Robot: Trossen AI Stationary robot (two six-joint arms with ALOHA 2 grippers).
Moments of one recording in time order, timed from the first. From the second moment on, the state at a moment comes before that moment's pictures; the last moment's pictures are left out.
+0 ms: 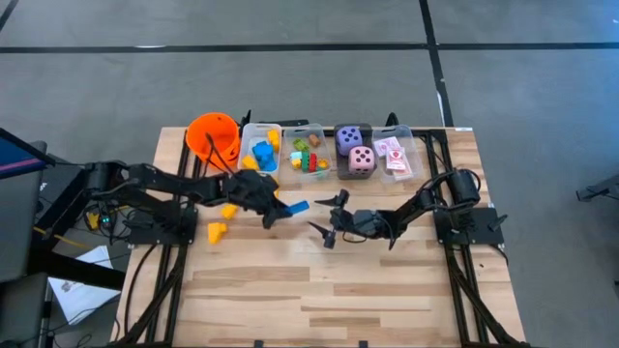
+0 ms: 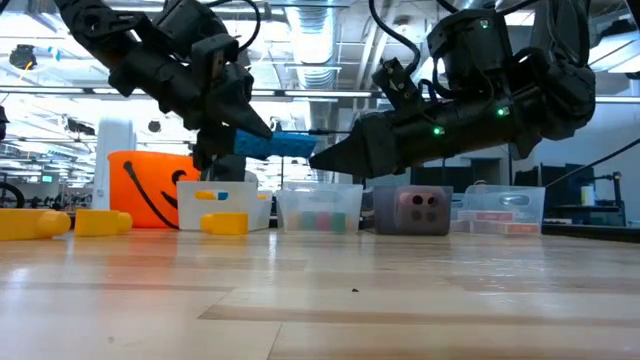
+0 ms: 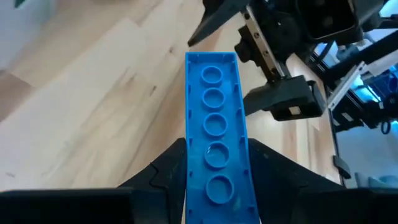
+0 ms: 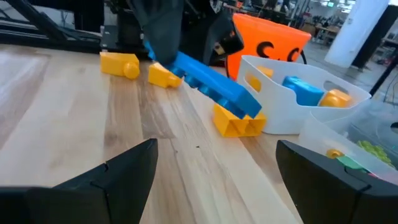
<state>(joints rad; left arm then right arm) 0.15 1.34 0.54 0.27 0.21 -0.56 0.14 1.97 0.65 1.14 0.50 -0.11</state>
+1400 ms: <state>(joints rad) 0.03 1.49 0.54 0.48 0.28 -0.69 0.24 1.97 0.79 0.93 0.51 -0.27</state>
